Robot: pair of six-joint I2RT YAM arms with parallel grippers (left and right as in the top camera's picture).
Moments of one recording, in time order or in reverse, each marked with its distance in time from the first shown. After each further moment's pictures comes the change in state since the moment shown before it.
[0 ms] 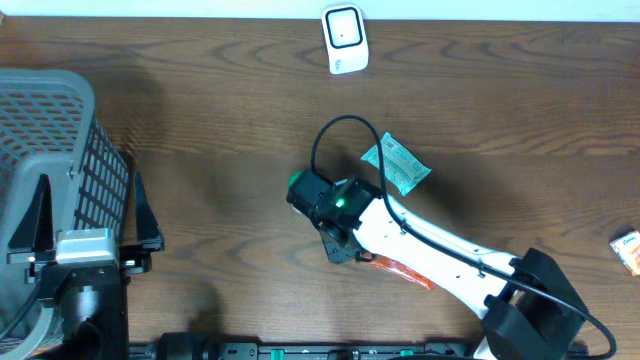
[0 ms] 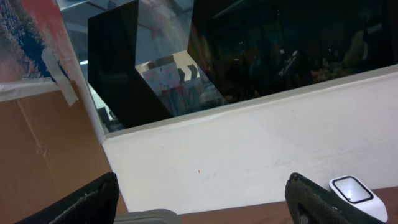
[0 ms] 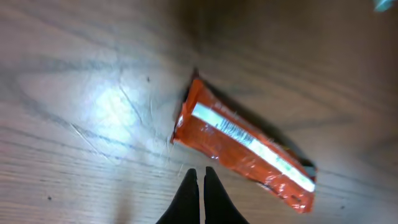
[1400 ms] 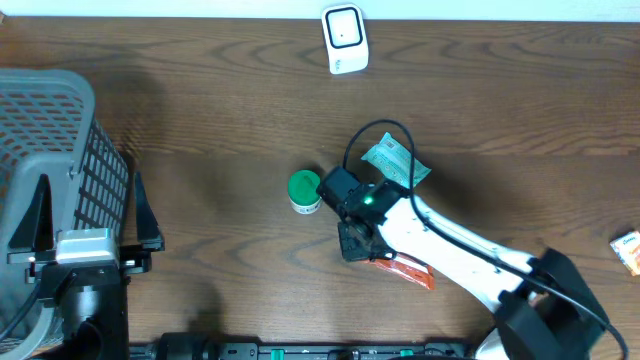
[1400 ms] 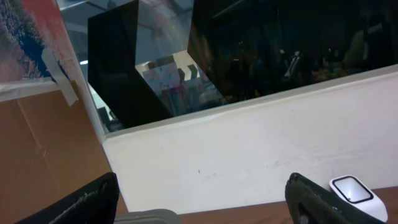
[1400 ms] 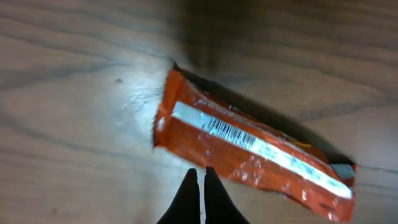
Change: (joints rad) left arm 0.000 0.000 0.000 0.000 0.000 0.000; right arm -0.108 -0.051 -0.171 0.143 -0.117 0.063
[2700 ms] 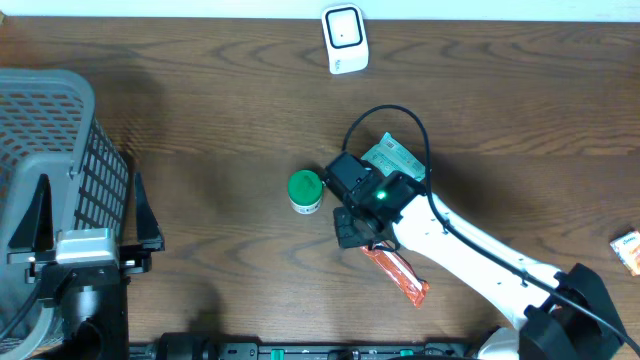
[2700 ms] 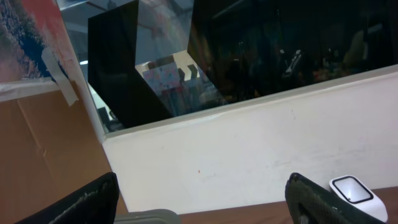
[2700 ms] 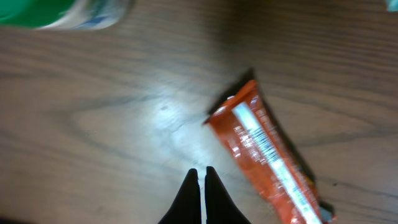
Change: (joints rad) left arm 0.000 0.000 0.000 0.000 0.000 0.000; right arm -0.033 -0.070 0.064 0.021 -0.013 -0.042
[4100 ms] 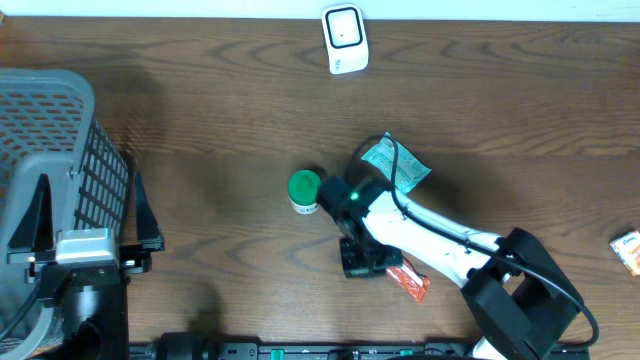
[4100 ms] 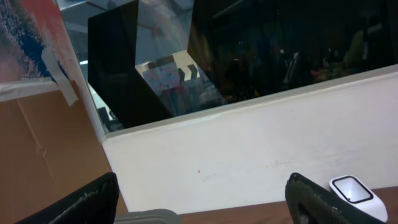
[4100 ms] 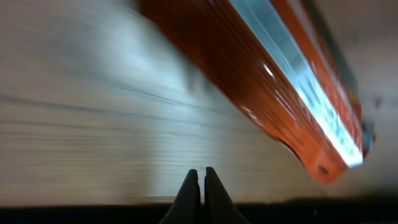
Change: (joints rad) left arm 0.000 0.000 0.000 0.000 0.000 0.000; right arm 0.035 0.168 -0.062 -0.179 -0.150 0.100
